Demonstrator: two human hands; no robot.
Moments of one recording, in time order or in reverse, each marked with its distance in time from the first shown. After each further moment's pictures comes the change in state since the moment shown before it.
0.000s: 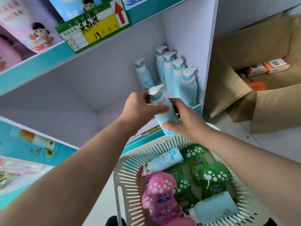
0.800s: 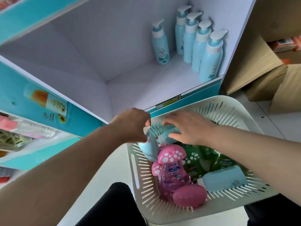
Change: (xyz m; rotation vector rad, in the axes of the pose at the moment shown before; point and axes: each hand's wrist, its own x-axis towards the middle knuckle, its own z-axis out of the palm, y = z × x) left_hand -0.071 -0.075 -0.049 1.159 -0.460 0.106; right_hand -0.042 -0.005 0.058 -0.642 -0.442 -0.355
